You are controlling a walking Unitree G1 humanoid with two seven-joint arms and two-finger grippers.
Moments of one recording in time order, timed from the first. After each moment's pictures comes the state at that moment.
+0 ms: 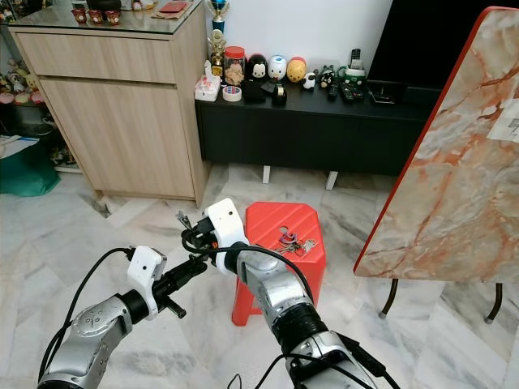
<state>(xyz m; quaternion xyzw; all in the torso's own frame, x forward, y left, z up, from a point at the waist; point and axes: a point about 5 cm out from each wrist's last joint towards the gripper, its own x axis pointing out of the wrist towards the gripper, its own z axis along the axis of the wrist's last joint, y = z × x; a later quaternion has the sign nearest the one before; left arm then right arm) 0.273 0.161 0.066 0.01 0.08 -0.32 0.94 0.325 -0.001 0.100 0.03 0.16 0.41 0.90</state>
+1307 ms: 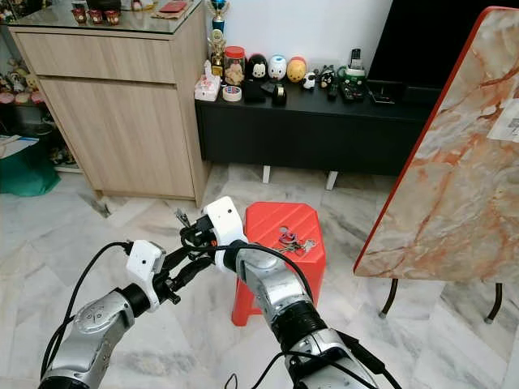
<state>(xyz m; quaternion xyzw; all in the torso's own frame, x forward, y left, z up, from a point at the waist) 0.279 0.161 0.073 0.01 0.05 -0.30 0.95 0.325 0.002 0.102 0.03 0.15 0.42 0.89</state>
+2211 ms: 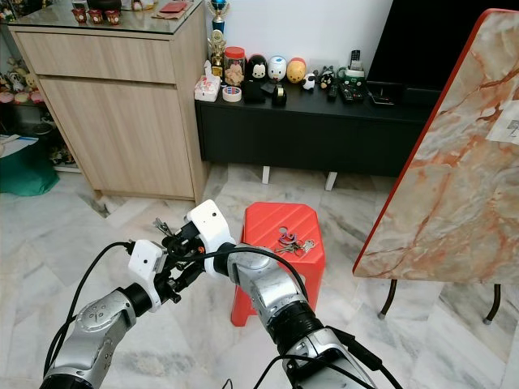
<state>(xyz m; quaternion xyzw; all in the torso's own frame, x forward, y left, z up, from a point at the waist) 0.280 0.158 0.072 0.00 0.06 -0.31 0.95 0.316 0.015 0.108 0.01 0.15 0.48 0.86</state>
